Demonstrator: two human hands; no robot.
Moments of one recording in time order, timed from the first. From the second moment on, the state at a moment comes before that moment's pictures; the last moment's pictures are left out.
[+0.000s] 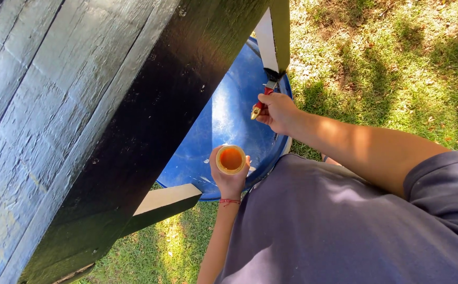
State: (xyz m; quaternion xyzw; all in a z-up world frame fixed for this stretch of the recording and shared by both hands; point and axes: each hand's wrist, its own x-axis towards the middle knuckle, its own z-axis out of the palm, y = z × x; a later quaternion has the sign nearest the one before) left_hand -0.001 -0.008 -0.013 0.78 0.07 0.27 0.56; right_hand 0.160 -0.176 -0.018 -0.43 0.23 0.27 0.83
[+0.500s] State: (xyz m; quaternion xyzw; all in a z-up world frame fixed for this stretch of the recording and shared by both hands) left_hand -0.002 -0.010 -0.013 0.77 0.07 0.25 0.59; right_hand 0.139 -0.179 0.053 -0.52 0.03 0.15 0.84
